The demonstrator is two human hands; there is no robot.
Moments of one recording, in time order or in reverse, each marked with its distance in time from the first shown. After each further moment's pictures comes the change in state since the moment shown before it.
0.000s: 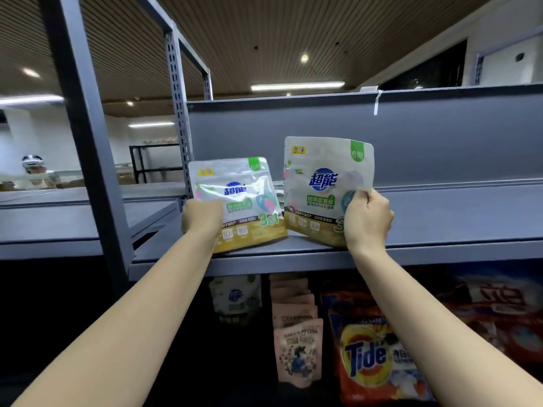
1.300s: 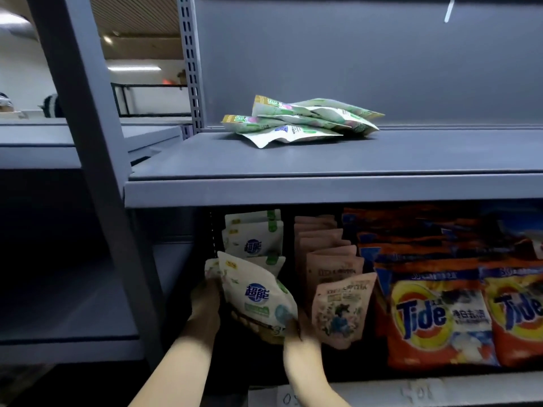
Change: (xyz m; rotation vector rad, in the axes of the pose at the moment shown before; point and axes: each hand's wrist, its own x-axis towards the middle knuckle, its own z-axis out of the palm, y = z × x) left_hand 0.018 -0.313 0.032 -0.264 -0.228 -0.569; right_hand -0.240 0.235 0.135 0.027 -0.519 0.547
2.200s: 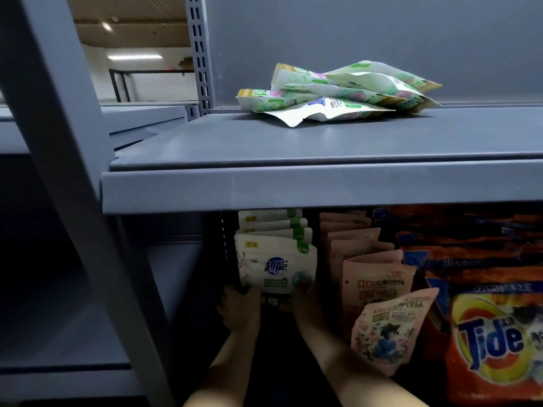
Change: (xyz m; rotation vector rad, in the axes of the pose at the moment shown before) left_hand 0.062 -0.041 0.035 0.397 0.087 0.125; right_hand 0.134 0.025 0.066 0.144 0.060 0.140
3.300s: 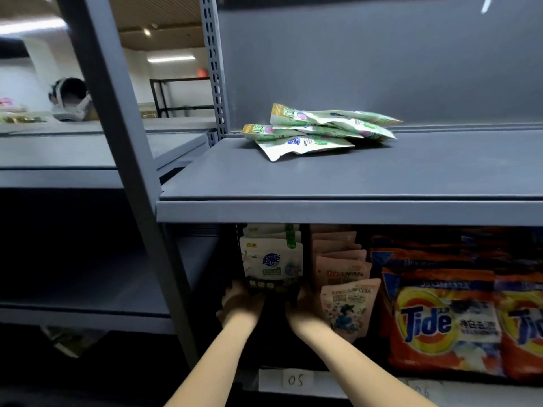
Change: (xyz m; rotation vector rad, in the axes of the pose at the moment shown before) left_hand -0.121 0.043 -0.064 0.488 -0.082 0.048; right_hand -0.100 -0.058 -0.069 -0.739 -0.239 -0.138
